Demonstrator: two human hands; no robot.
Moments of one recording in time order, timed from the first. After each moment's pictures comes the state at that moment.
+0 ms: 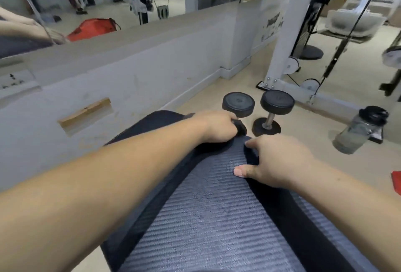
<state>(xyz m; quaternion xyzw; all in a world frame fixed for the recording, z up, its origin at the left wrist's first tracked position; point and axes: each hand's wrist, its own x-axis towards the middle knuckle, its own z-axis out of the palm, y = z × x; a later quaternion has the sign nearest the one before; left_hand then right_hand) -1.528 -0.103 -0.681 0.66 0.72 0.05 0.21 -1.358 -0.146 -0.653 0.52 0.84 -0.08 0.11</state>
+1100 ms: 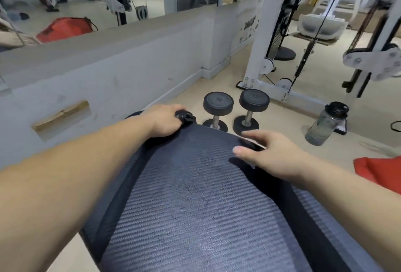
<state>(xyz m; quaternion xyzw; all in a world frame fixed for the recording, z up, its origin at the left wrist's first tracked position) -1.605 -0.118 -0.692 0.63 0.75 0.08 0.19 -1.307 -0.158 -0.648 0.56 0.73 -0.36 -0.10</state>
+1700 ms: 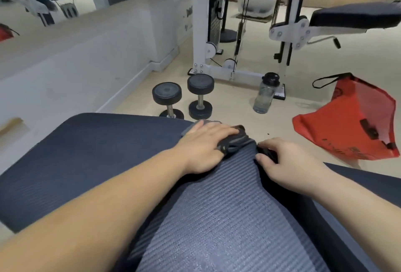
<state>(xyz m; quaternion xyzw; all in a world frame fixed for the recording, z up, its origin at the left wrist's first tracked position) -1.364 -0.179 -0.700 0.85 0.49 0.08 0.18 -1.148 -0.234 -0.662 0.67 0.72 -0.18 -0.06</state>
